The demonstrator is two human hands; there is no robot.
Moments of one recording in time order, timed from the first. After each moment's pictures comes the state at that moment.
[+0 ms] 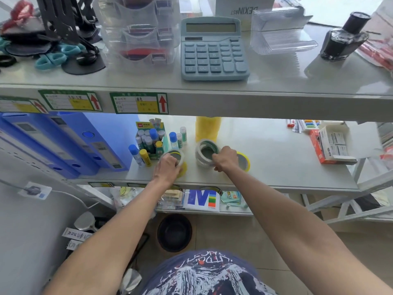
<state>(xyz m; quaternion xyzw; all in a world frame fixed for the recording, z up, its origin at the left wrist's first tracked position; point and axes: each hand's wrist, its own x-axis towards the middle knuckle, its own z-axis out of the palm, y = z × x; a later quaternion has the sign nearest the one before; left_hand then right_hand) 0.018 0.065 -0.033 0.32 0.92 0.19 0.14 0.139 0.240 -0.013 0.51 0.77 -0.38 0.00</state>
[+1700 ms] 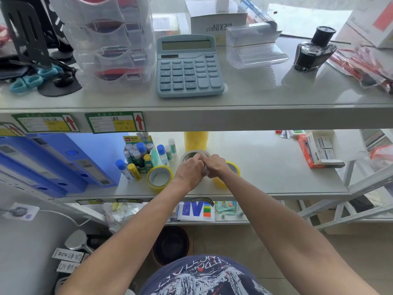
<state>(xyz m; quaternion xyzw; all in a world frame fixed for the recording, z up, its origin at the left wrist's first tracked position) 0.068 0.157 -0.015 0.53 0.83 0.13 0.07 0.135 0.260 -0.009 0.50 0.70 -0.52 0.03</state>
